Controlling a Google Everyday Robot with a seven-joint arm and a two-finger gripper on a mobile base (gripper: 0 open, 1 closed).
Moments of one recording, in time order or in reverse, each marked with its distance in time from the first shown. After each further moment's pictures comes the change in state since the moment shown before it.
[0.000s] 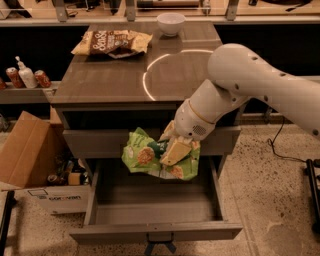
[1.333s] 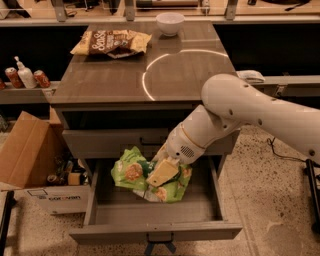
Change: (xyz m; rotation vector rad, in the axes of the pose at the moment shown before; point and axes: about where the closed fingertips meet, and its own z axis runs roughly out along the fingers) arm -0.003 0.035 0.049 -0.077 -0.089 0.256
